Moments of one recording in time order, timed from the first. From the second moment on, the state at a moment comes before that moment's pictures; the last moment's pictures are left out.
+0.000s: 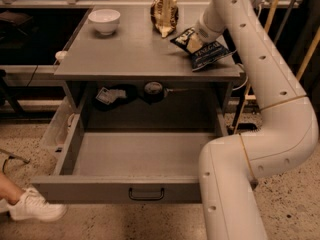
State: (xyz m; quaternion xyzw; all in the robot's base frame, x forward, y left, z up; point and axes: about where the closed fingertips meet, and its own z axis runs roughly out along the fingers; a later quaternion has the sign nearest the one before) arm 0.825 -0.145 0.857 -0.42 0.85 -0.03 0.32
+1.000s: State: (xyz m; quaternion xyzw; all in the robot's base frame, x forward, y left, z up) arm 0.825 -0.145 0.861 -0.42 0.85 -0.03 0.32
